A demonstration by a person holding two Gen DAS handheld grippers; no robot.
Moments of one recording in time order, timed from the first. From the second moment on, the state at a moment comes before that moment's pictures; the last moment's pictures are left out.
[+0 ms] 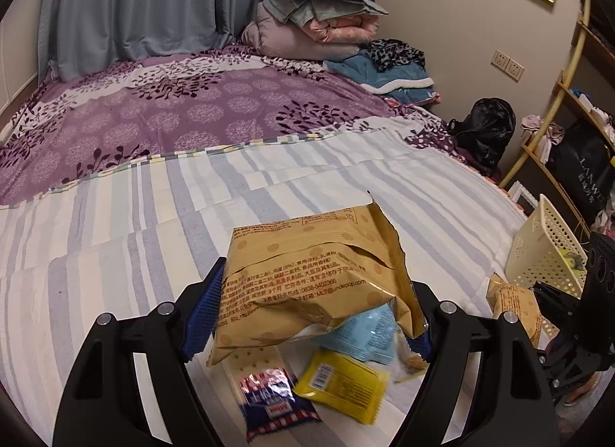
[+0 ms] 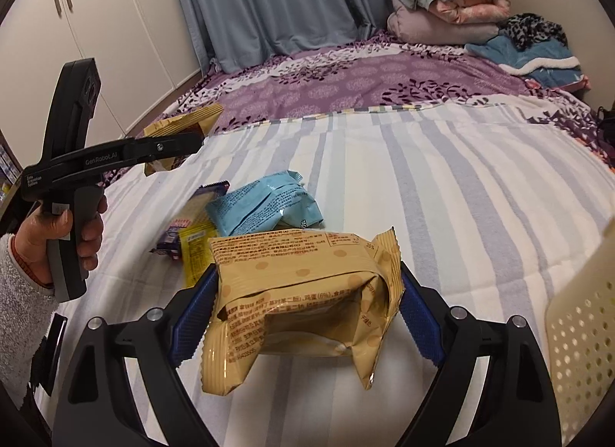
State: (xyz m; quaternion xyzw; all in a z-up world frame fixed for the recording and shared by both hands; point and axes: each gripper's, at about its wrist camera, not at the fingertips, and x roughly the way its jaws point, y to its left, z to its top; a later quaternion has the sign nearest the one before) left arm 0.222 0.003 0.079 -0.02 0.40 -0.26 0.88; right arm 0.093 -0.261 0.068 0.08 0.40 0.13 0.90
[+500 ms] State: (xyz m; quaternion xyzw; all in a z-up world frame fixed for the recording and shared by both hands) left arm 0.138 -0.012 0.143 -0.01 0.34 -0.28 0.90; right arm 0.012 -0.296 0.128 0.10 0.32 0.10 0.94
